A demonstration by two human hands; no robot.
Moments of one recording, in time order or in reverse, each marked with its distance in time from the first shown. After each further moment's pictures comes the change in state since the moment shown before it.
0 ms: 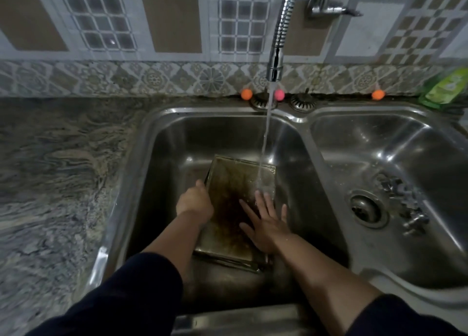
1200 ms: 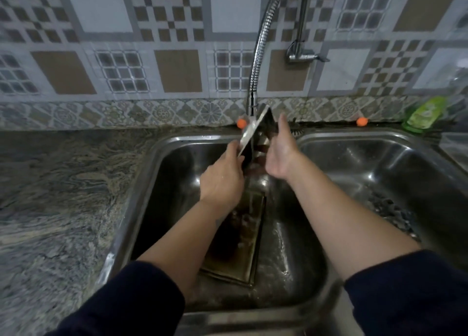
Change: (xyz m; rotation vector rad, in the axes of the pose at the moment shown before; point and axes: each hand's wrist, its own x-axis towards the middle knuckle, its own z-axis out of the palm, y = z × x) left_hand -0.071 0.106 -0.071 -0.183 0.524 0.397; right_hand -0.021 -0.001 -0.209 1.959 0.048 -0.039
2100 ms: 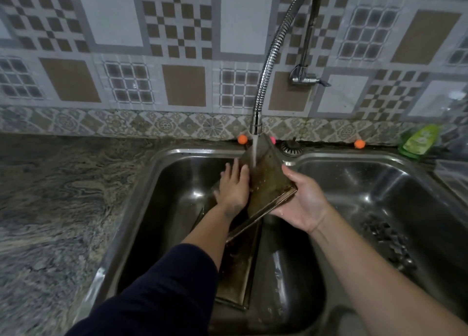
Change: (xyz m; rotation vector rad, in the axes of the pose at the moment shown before) left_hand 0.046 -0.027 0.071 -0.415 -0.306 -0.281; right_hand -0.047 0.023 -0.043 0.087 -0.173 -0.002
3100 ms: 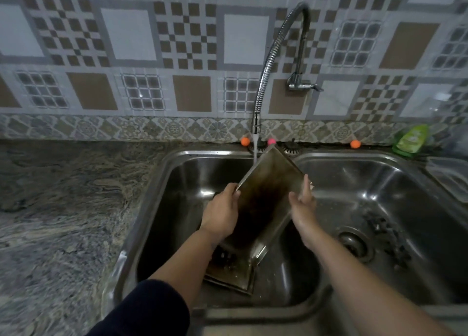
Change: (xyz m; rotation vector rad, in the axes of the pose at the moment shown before) left_hand -0.091 -0.015 -0.033 0.193 0.114 0.259; right_hand -0.012 0.048 -0.033 -0.800 0.612 -0.372
